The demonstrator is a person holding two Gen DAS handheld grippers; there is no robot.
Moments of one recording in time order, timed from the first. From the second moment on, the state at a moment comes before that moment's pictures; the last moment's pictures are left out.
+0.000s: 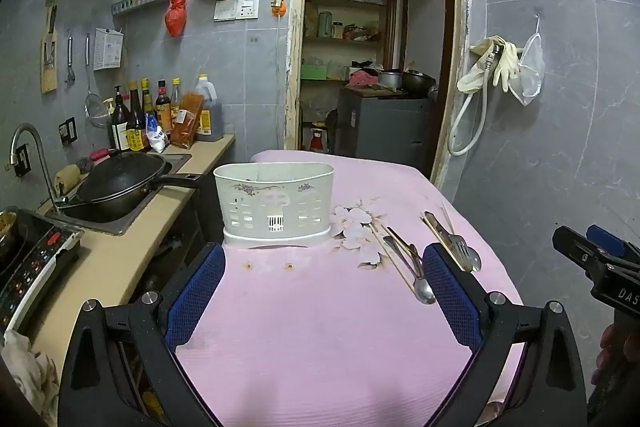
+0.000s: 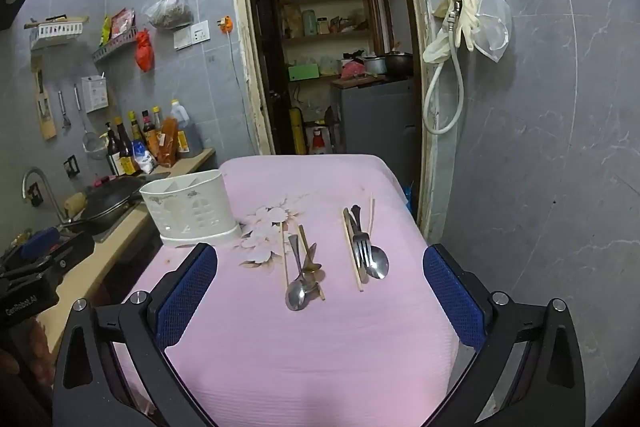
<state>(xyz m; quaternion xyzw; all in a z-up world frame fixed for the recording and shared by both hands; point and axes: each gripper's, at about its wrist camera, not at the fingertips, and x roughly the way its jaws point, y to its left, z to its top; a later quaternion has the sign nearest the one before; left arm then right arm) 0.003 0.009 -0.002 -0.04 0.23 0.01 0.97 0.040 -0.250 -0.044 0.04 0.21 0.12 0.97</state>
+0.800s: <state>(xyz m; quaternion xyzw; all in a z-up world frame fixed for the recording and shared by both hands) 0.004 0.011 -0.005 -0.04 0.23 0.02 0.97 0.040 -0.246 -0.047 0.04 0.22 0.12 0.97</state>
